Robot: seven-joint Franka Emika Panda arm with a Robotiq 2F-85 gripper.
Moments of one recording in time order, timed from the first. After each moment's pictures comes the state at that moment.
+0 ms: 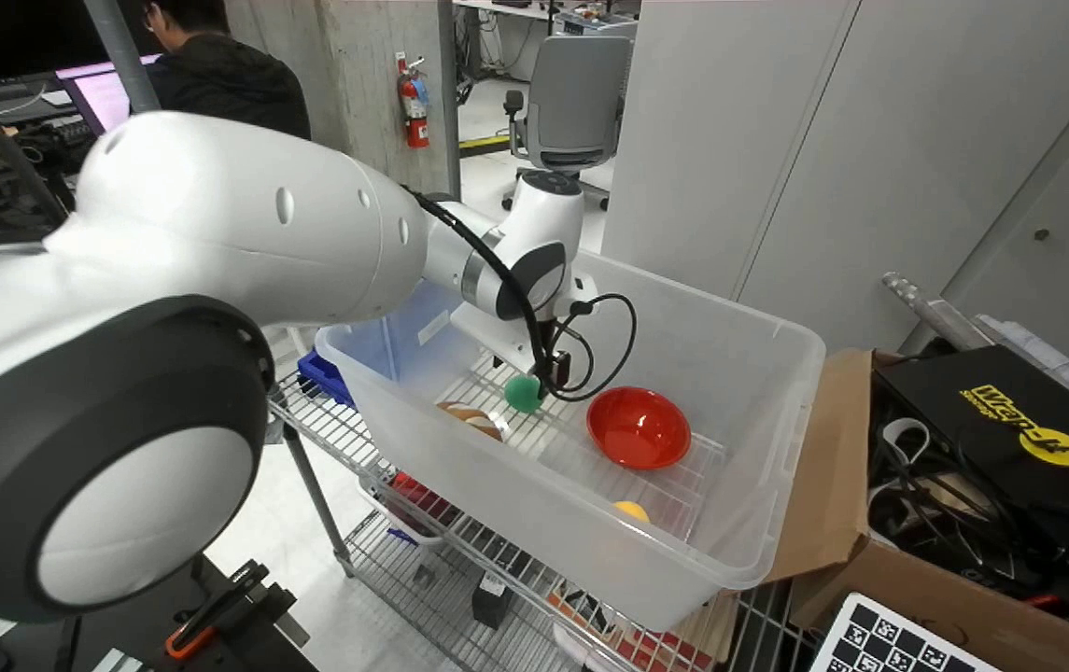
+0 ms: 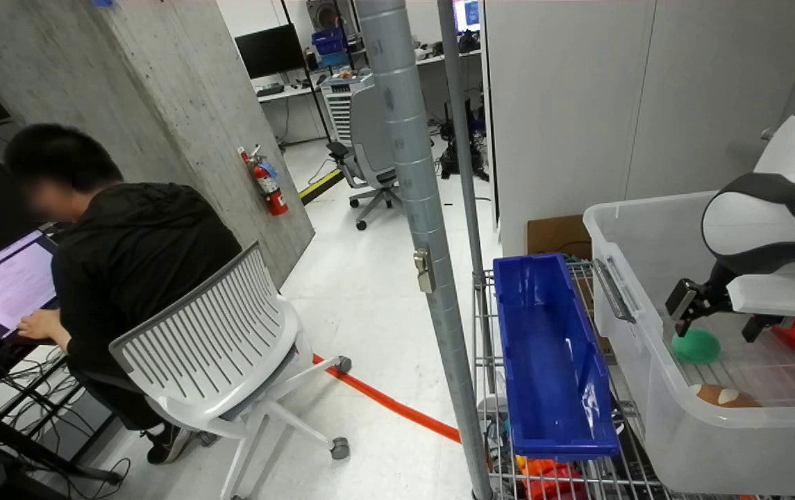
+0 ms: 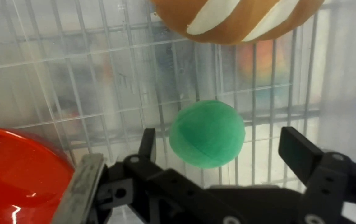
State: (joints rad) arm 0.06 1.10 0.03 -1.05 0.05 2.16 0.09
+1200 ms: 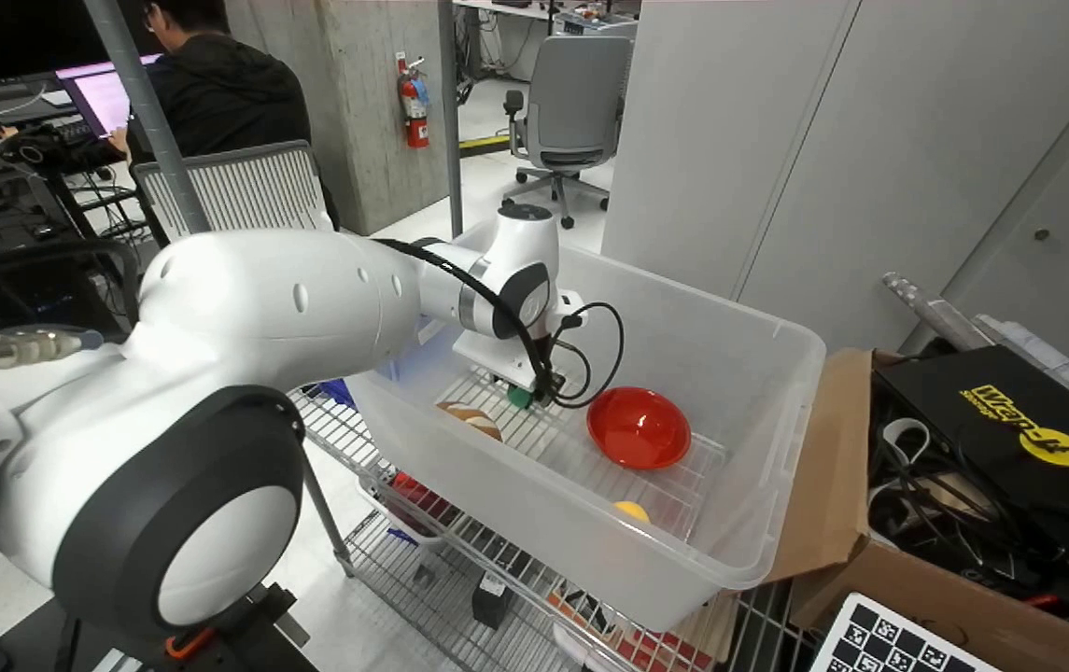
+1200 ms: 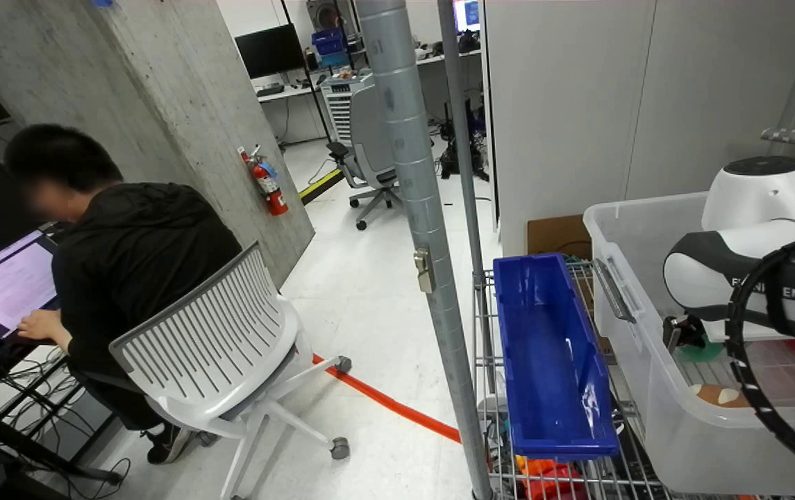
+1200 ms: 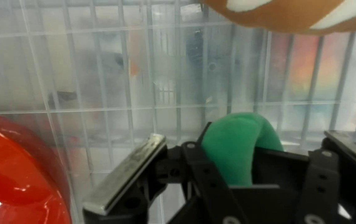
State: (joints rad) arm 0.12 1.33 -0.03 -0.76 -0.06 2.09 0.11
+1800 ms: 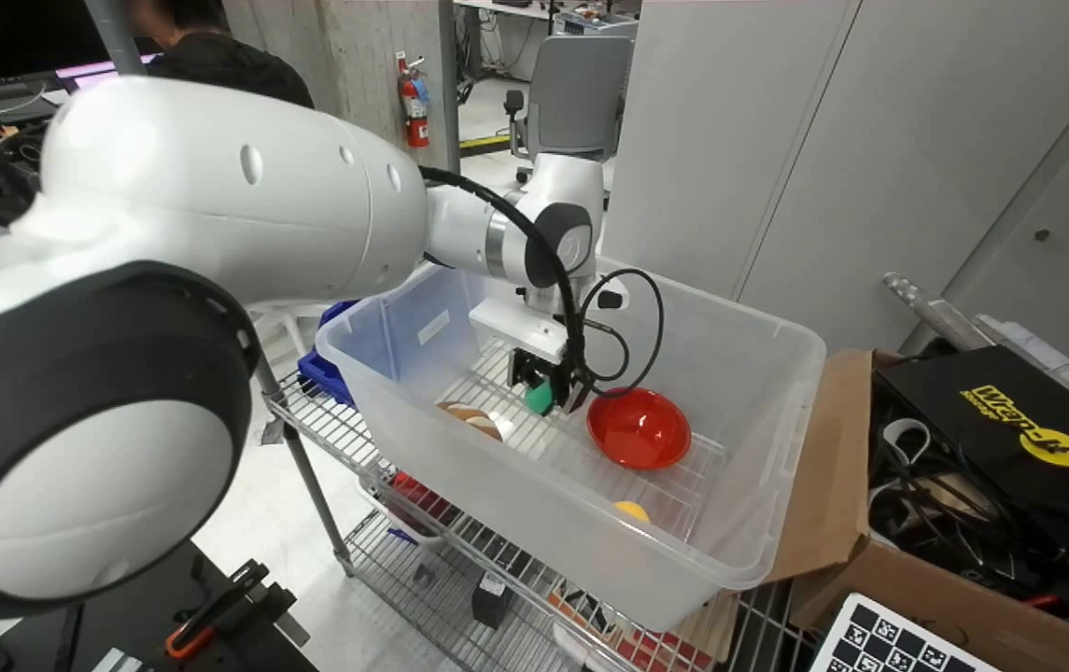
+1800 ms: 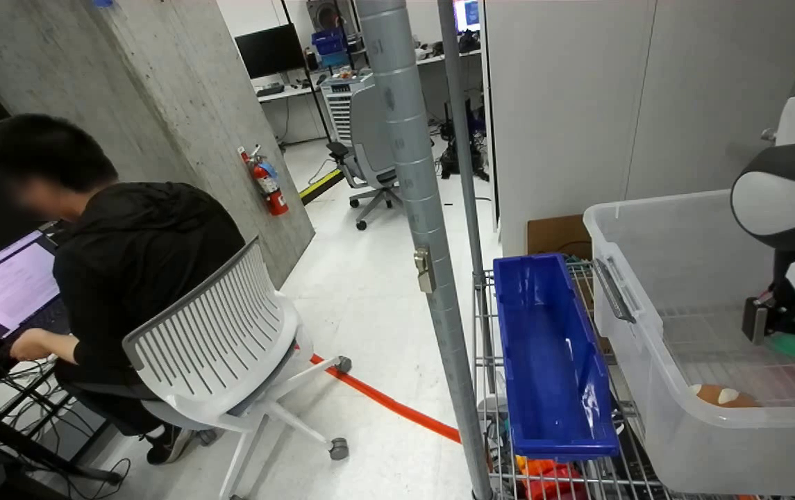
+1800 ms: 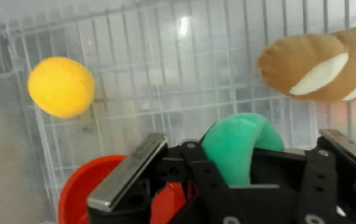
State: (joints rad) arm 0.08 1.06 -0.09 -0.99 -0.08 1.84 0.14
